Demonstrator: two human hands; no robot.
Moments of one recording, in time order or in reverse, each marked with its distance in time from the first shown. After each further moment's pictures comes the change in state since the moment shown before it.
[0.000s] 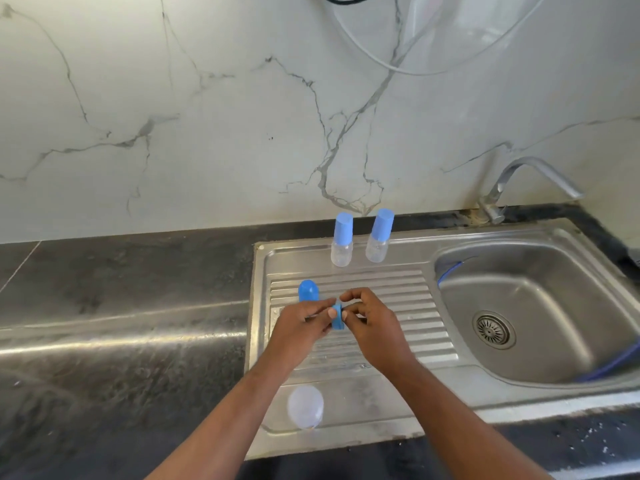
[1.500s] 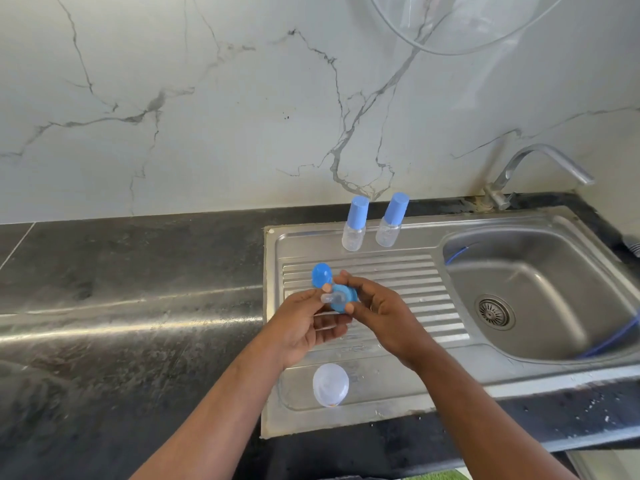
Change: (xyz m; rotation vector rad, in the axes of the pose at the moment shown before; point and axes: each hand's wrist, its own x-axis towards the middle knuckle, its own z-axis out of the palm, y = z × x) left_hand -0.012 0.001 -0.041 -0.510 -0.175 -0.378; right_hand -0.015 -0.025 0.015 0.289 -0.263 -0.069
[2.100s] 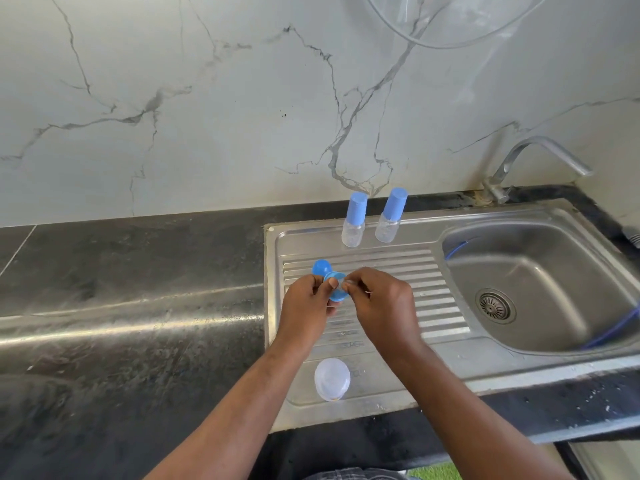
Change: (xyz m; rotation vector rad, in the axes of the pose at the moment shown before) left_hand 0.004 -0.007 0.017 0.528 0.333 0.416; right_hand 0.002 -0.008 0.022 -0.679 0.524 -0.319
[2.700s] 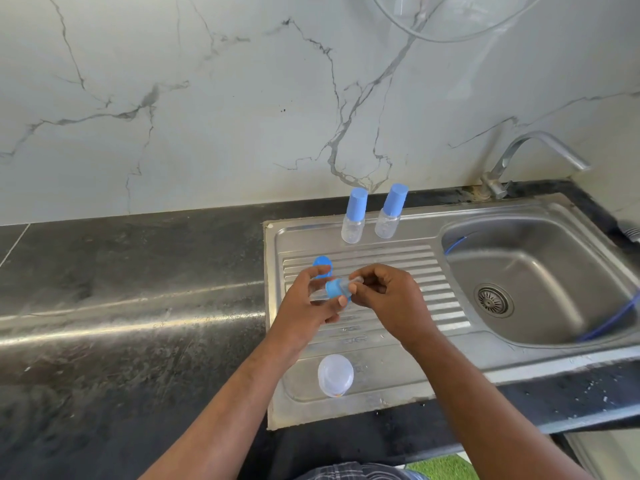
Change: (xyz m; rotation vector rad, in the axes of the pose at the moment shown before) left_hand -0.004 -0.011 -0.021 -0.201 -0.233 -0.058; right_hand 0.006 0.008 -0.012 0.479 -0.239 0.448
